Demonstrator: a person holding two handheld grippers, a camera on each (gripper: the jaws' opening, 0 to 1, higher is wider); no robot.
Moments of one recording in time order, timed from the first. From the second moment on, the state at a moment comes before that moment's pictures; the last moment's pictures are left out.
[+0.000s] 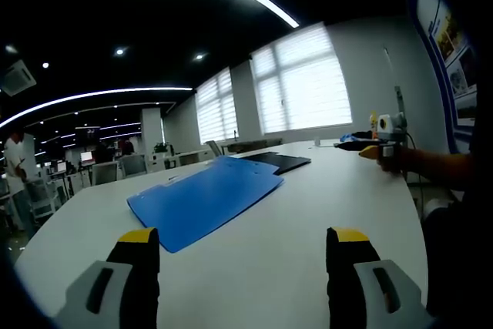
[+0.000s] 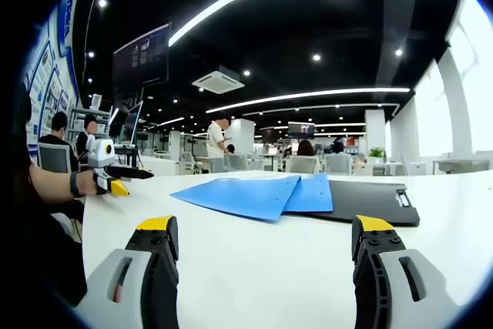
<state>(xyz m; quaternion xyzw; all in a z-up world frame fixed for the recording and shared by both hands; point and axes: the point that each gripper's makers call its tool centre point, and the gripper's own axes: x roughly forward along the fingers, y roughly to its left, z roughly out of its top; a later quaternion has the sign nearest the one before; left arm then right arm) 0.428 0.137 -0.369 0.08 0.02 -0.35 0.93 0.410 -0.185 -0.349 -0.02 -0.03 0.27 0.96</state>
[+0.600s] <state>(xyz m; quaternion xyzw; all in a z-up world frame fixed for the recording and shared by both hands) 0.429 0.139 -0.367 0.08 0.01 -0.35 0.93 0.411 -0.185 -0.349 -0.02 -0.03 0.27 0.96</state>
